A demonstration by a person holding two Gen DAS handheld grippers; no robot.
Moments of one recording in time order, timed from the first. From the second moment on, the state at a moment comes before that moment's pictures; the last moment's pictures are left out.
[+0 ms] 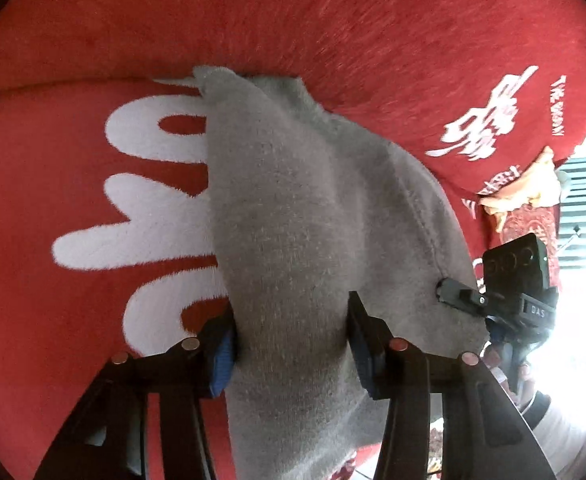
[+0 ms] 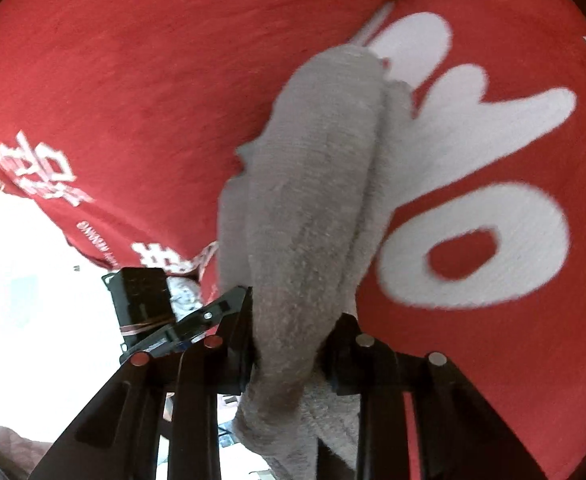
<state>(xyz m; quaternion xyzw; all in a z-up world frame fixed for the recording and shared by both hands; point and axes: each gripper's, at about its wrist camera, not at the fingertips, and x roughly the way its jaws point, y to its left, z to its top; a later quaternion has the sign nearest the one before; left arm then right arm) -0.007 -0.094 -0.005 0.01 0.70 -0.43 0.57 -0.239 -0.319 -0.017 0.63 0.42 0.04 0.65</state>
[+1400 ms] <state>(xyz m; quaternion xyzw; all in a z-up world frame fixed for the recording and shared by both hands) -0.071 0.125 0.077 0.20 0.67 -0.26 0.67 -0.252 -0.105 0.077 0.38 0.62 -0.17 0.67</state>
